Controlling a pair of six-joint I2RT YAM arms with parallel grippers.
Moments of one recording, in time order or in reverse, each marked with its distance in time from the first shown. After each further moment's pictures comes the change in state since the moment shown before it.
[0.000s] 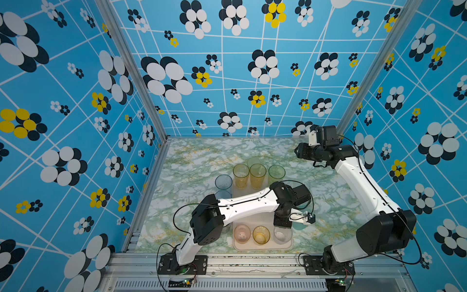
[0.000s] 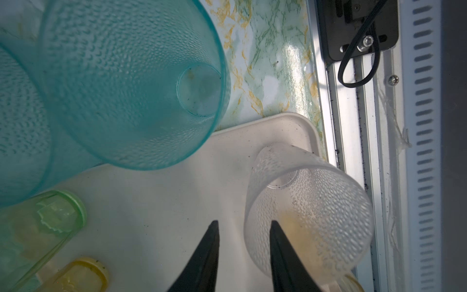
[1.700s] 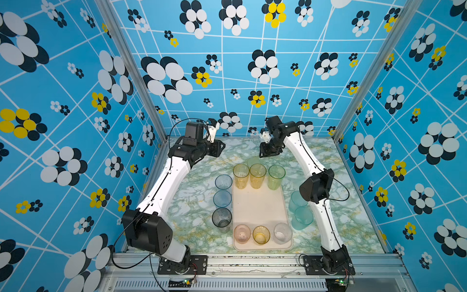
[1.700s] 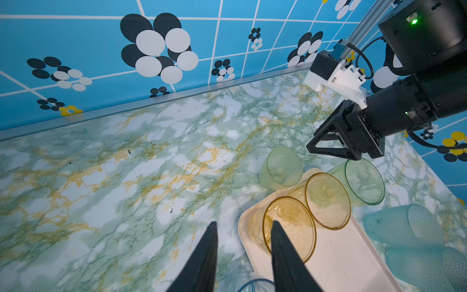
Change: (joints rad) left arm 0.988 -0.515 -0.338 0.517 0.207 -0.620; right arm 0.240 0.940 1.177 -0.684 -0.120 -0.177
